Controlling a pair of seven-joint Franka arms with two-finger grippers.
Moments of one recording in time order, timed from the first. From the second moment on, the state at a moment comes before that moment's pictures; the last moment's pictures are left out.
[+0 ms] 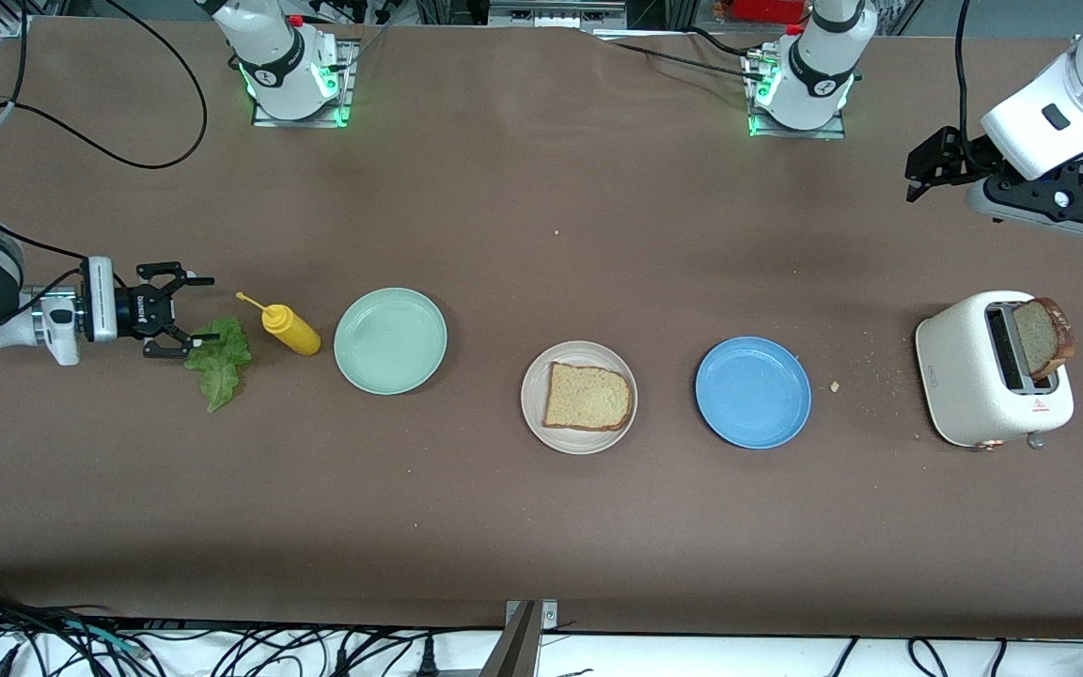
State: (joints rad) left arm -0.04 -0.02 -0.10 -1.57 0.03 1.45 0.13; right arm -0.35 0.62 0.00 -1.76 0.75 1.59 -2.36
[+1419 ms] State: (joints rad) left arm 0.00 -0.02 -0.09 -1.57 0.03 1.45 0.14; right arm -0.28 0.78 0.02 -1.76 1.01 1.62 -2.50
